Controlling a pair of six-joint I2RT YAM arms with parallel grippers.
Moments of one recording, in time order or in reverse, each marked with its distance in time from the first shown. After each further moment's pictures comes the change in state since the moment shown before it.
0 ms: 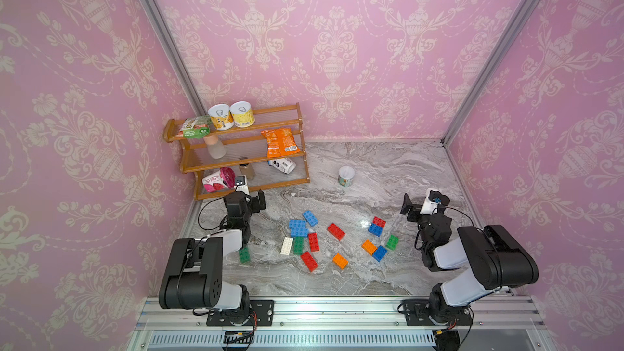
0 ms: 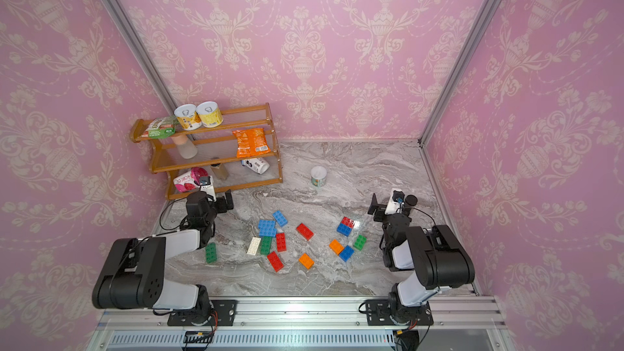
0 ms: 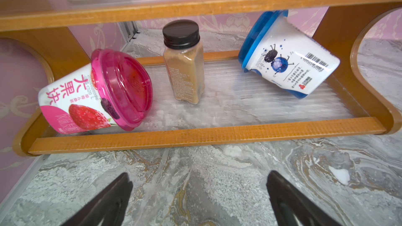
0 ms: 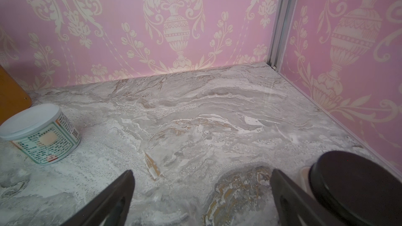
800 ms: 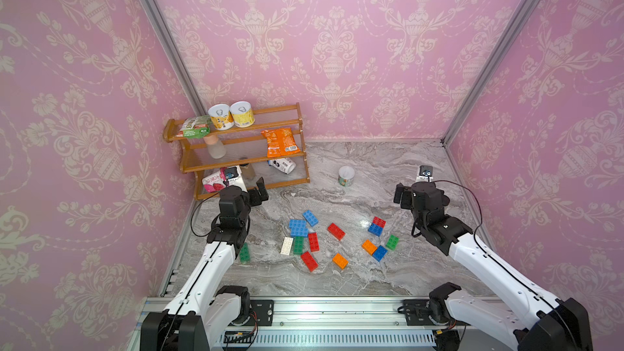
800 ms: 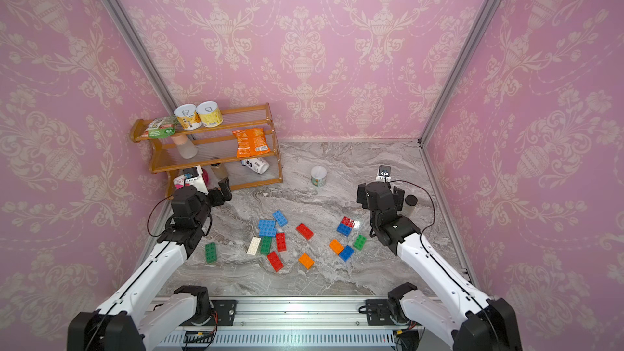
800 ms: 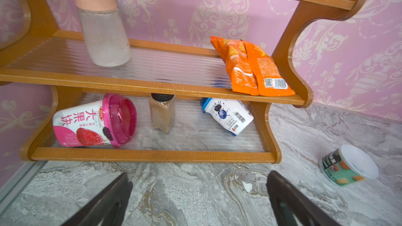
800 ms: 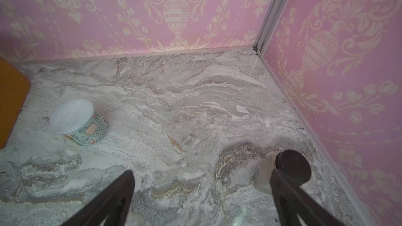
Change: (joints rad) left arm -0.139 -0.432 0.121 -0.459 -0.002 -0.230; right arm 0.398 -0.508 0.620 -1.629 0.438 0.207
